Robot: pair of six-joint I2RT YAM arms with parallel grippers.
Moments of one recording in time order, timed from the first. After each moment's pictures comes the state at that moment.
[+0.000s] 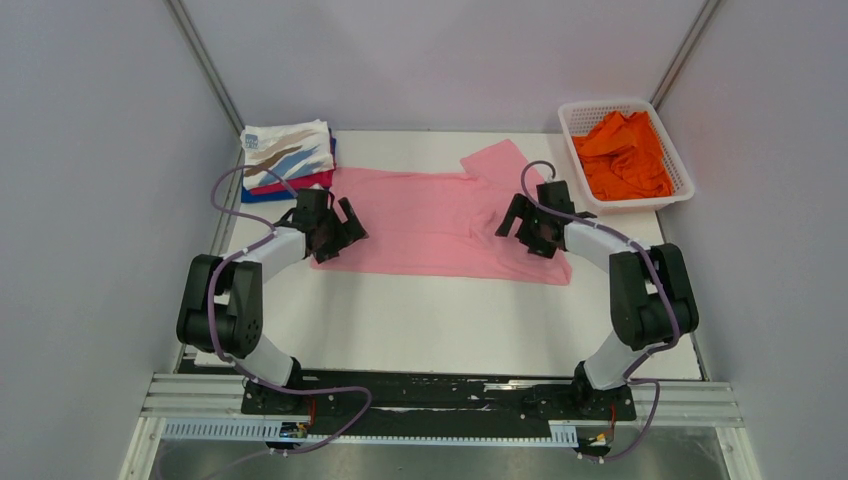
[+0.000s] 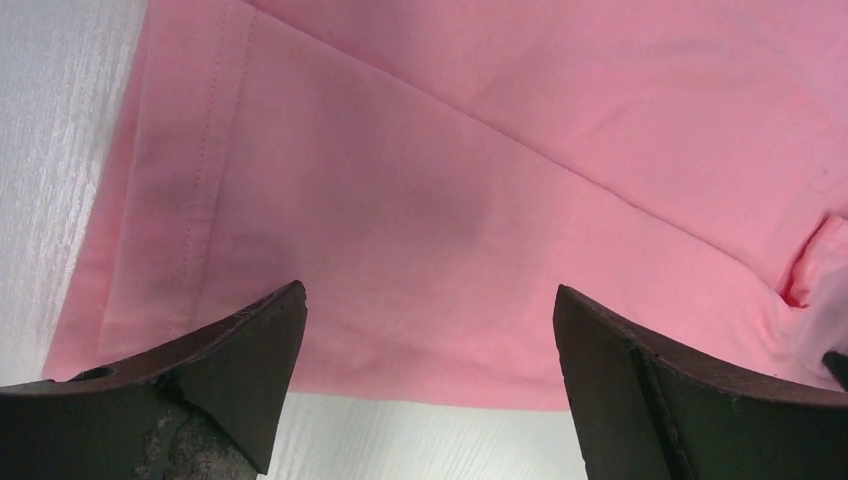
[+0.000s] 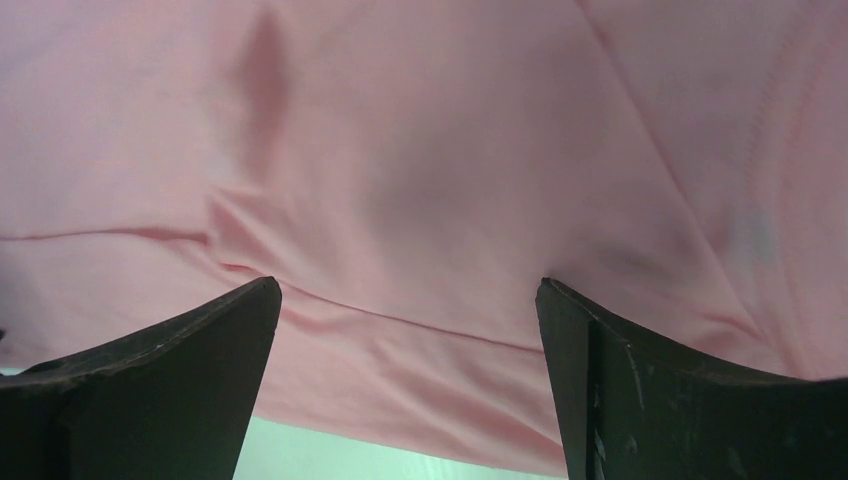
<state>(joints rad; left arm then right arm) -0.17 1.57 0.86 -0.19 0.07 -0.68 0.21 1.66 0.97 -0.20 -0.11 0.62</state>
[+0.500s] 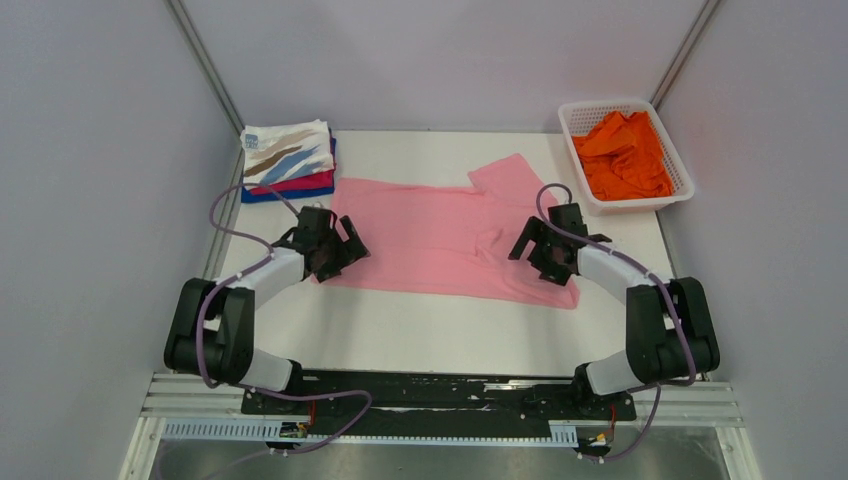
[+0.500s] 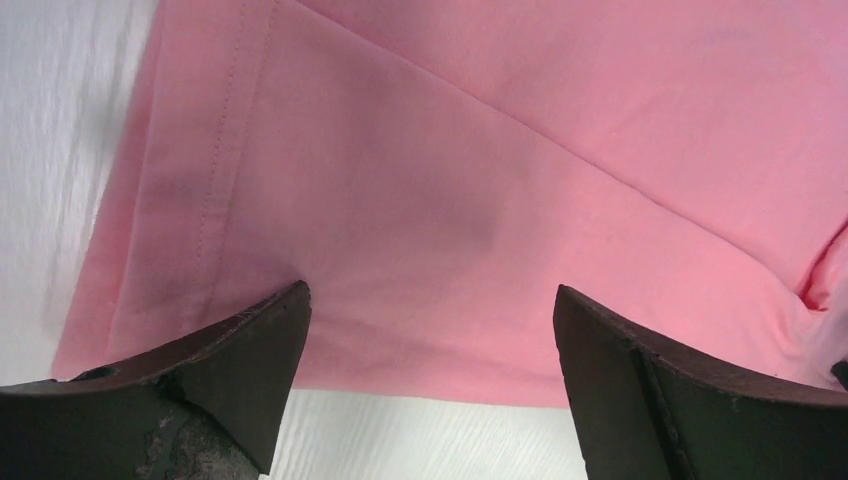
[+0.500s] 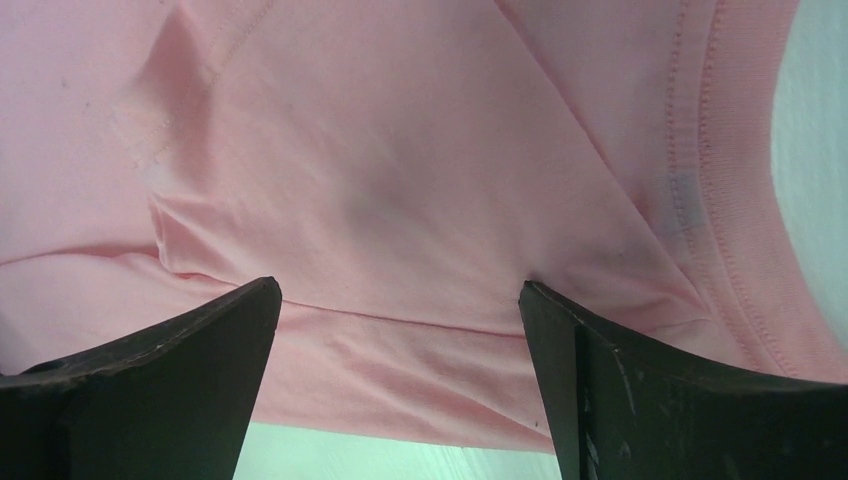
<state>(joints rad) -0.24 1.40 0.67 -0.22 0.05 -0.73 0.18 1.44 0.74 -0.34 -0.04 0.69</state>
